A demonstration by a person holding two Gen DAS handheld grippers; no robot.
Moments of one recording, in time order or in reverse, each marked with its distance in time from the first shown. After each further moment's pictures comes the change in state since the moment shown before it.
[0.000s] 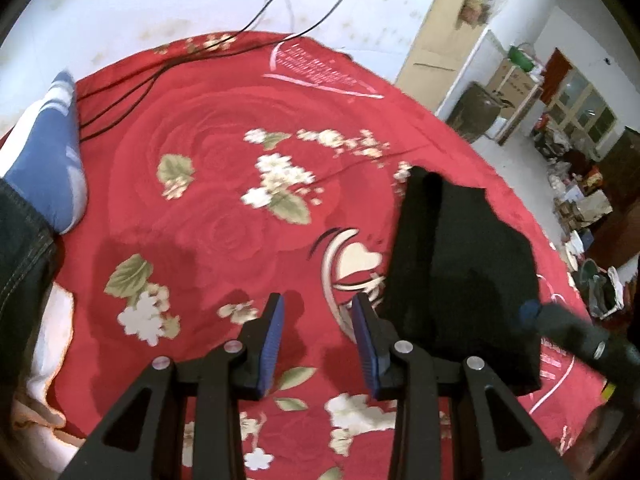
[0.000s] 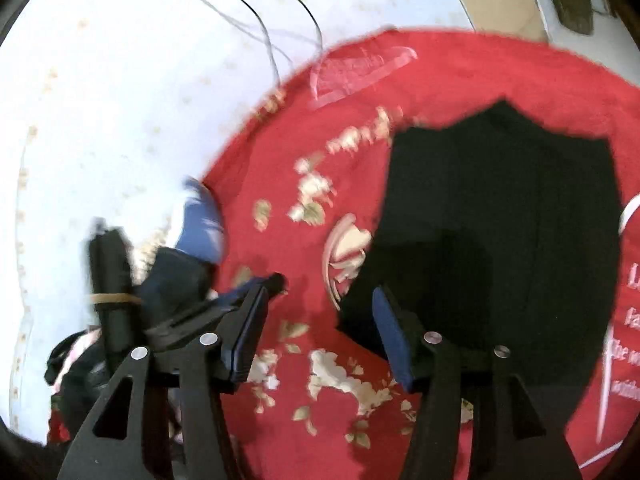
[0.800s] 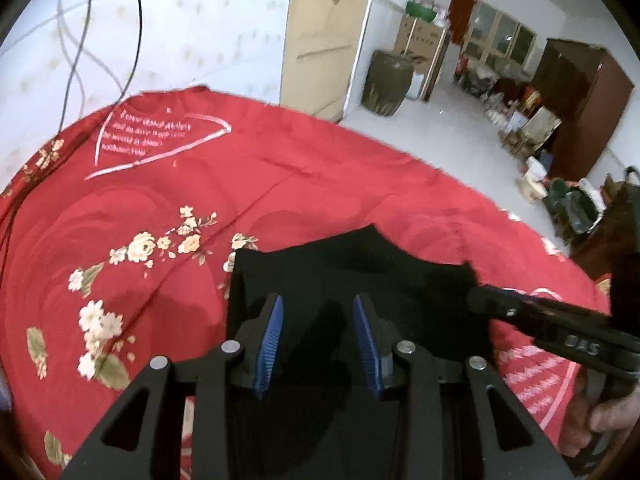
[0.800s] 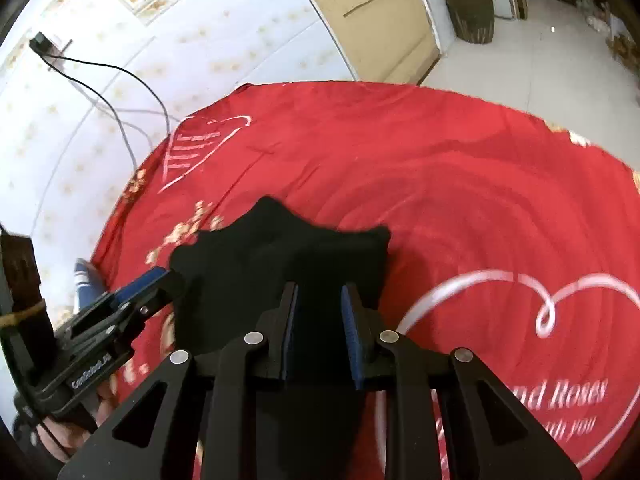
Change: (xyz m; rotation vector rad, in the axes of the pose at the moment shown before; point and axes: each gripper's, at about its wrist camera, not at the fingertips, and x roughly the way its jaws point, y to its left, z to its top) left arm 0.080 -0.134 0.067 0.347 -0.004 -0.106; right arm -0.026 -0.129 0.048 0.154 -0.095 -0.352
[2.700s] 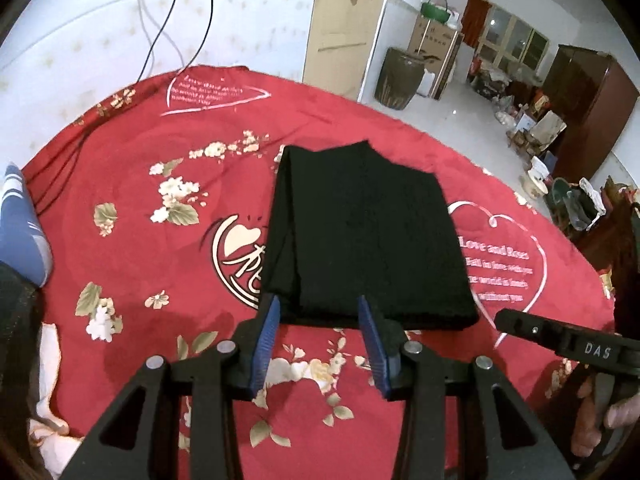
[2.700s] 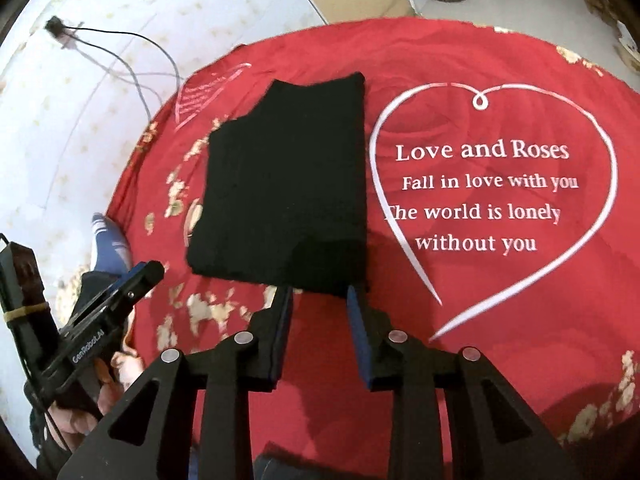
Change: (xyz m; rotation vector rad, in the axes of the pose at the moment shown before) left arm -0.131 0.001 -0.115 -0.057 -0.001 0.025; right arm -0.077 0.021 -0.133 0.094 0.098 0.001
